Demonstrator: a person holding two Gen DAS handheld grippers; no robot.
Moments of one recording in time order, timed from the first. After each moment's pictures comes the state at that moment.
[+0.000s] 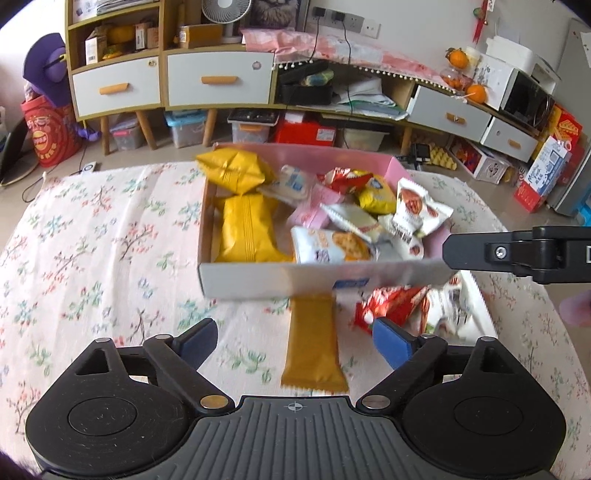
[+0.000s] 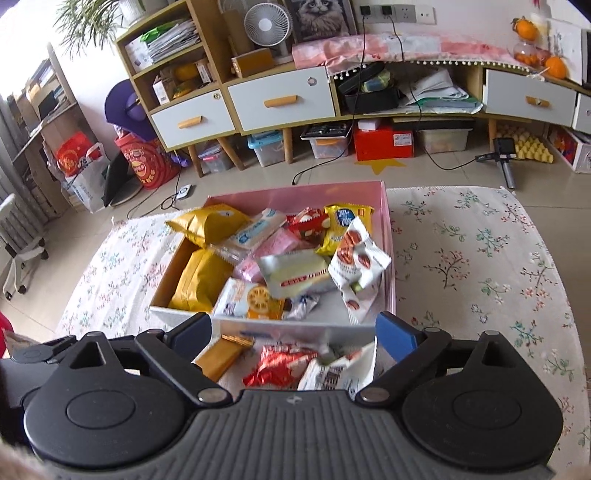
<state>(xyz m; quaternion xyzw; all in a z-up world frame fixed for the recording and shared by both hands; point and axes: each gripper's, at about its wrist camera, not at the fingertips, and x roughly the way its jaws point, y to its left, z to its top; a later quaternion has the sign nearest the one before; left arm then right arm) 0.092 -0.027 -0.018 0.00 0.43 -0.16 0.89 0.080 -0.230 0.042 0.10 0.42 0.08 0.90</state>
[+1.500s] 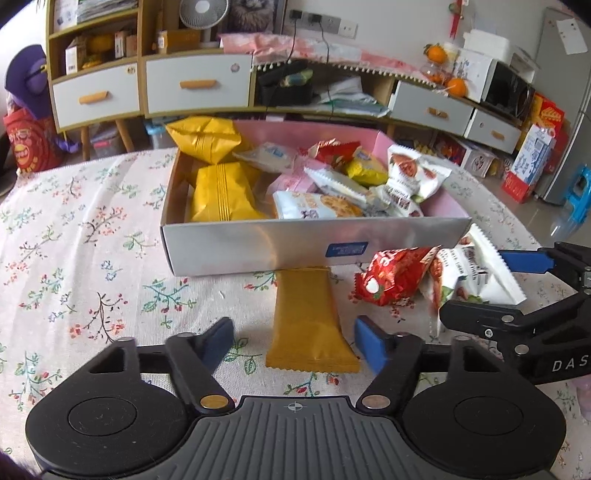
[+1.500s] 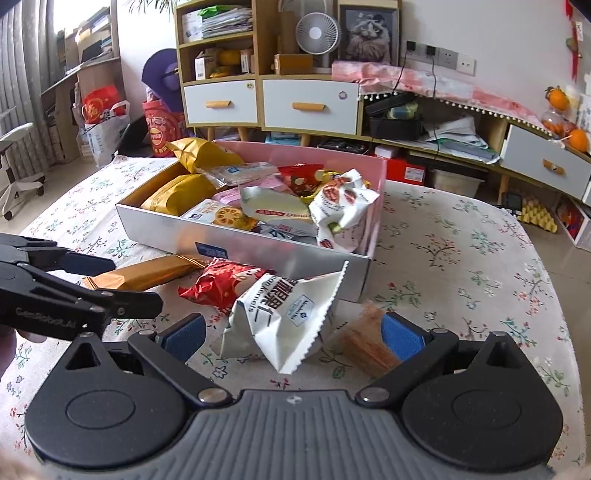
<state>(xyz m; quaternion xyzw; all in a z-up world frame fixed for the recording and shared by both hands) 0.088 -0.036 -0.067 0.02 0.40 -0.19 0.90 0.047 -0.238 -0.020 -0.01 0.36 0.12 0.93</state>
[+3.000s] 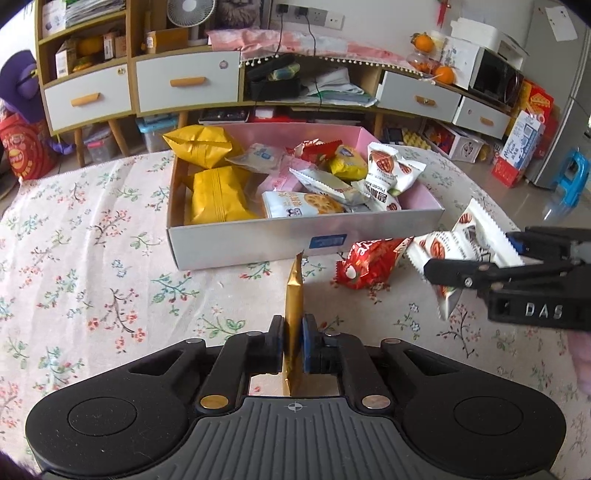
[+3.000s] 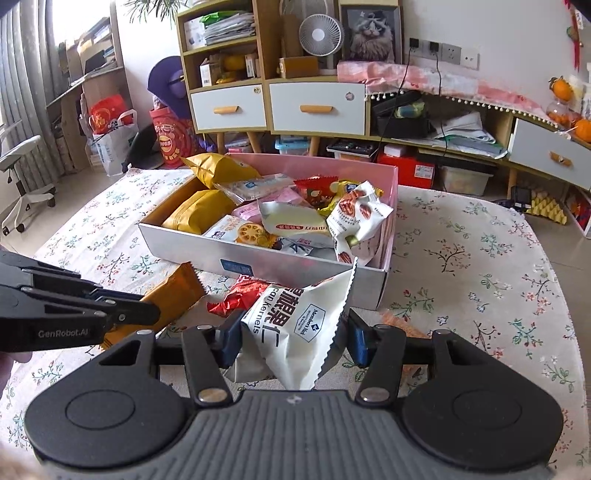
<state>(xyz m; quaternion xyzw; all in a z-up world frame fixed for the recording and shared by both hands) 0.069 -0.030 -0.041 0.04 0.41 -0.21 0.89 0.046 -0.235 0.003 0.01 0.37 0.13 0.92</state>
